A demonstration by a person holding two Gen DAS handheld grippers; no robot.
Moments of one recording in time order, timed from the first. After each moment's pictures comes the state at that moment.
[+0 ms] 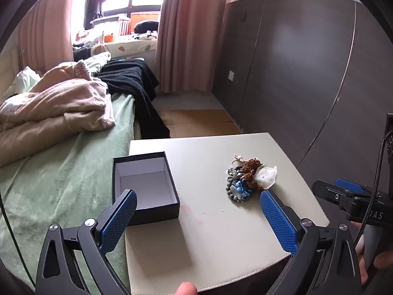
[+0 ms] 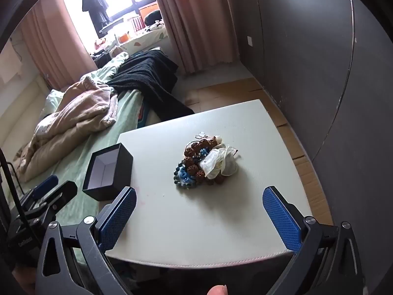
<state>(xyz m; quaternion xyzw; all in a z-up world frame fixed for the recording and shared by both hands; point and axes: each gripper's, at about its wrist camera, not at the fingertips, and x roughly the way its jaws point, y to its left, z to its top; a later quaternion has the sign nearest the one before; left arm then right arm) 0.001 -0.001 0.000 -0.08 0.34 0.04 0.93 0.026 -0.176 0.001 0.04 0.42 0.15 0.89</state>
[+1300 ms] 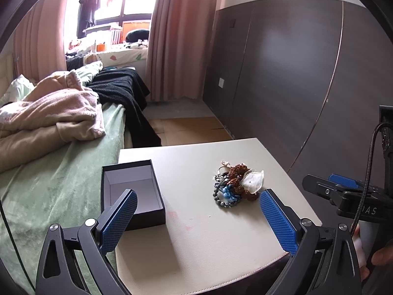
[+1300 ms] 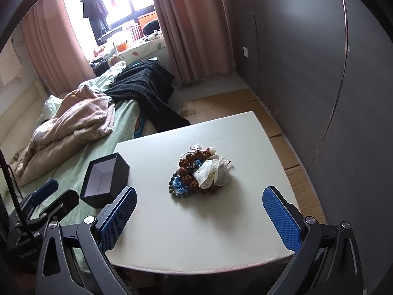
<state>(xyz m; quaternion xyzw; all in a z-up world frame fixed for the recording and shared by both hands) -0.006 -0.021 0.005 -0.08 0.32 0.01 0.95 0.023 -0.184 0.008 0.05 0.39 0.15 0.91</state>
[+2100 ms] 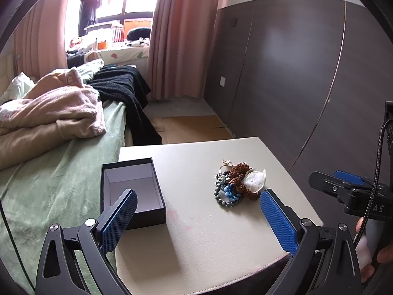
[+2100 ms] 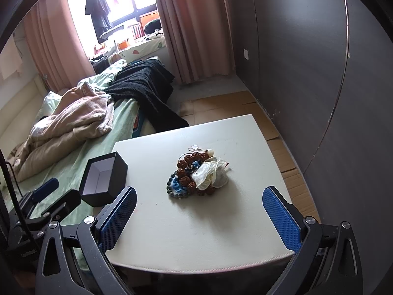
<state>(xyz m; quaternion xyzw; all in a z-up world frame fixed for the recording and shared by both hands) -0.003 -0.021 0.003 -0.08 0.32 0.01 0.94 0.021 -0.182 0.010 0.03 0.39 0.14 0.91</state>
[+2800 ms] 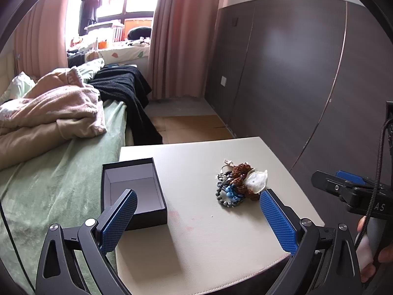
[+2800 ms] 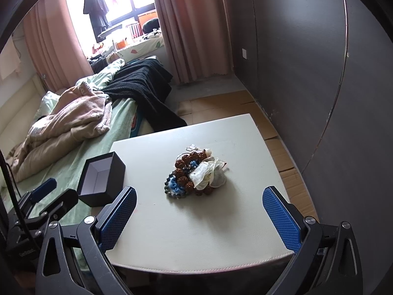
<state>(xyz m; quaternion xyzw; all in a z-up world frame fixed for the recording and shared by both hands) 0.001 -0.017 0.001 -0.08 0.33 0.01 0.94 0.024 -0.185 0.012 0.03 0.39 0.14 0.91</state>
